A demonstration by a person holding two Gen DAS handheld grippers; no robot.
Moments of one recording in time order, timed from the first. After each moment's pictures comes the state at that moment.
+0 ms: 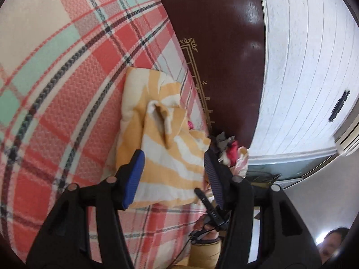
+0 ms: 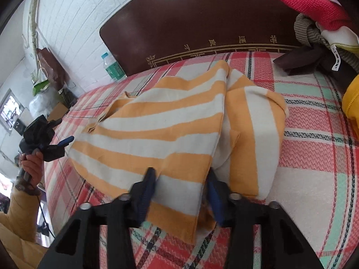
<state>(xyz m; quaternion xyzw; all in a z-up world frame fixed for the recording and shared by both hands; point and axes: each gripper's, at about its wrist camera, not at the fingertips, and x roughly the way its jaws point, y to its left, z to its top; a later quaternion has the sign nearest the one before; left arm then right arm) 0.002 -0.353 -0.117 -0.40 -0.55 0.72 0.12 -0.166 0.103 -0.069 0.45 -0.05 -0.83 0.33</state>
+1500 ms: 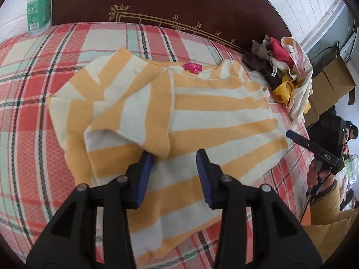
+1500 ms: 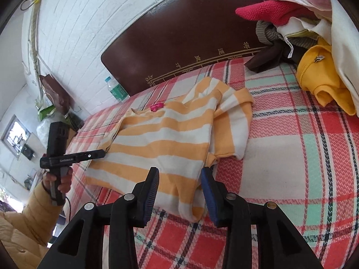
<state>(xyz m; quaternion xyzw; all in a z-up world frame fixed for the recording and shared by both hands) -0.066 -0.231 -0.097 -0.48 -0.16 0.85 0.15 -0.126 0.143 -0.052 0.43 -0.13 -0.84 0.32</state>
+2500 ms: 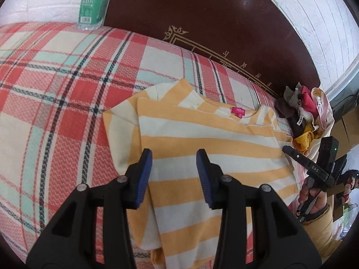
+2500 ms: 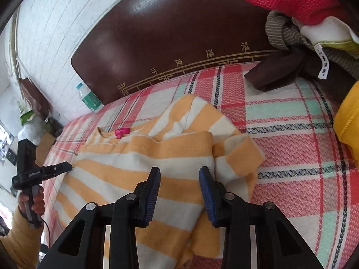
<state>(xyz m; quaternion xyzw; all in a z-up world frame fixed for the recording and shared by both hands) -0.060 -0.273 -0.088 -0.44 -0.21 0.87 0.04 -0.216 0.116 -0.076 0.43 -0.11 -0.85 0.28</state>
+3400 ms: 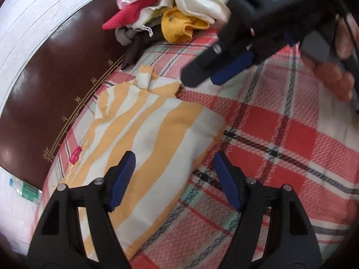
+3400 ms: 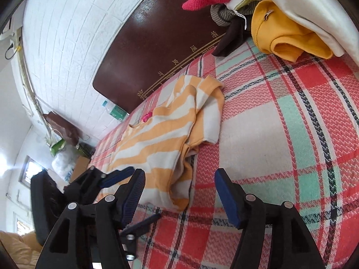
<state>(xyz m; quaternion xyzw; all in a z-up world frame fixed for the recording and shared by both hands) -0.018 0.059 -0.114 -0.34 0.36 0.84 0.22 -0.125 0.197 -0.083 0.43 -0.26 -0.81 0.30</state>
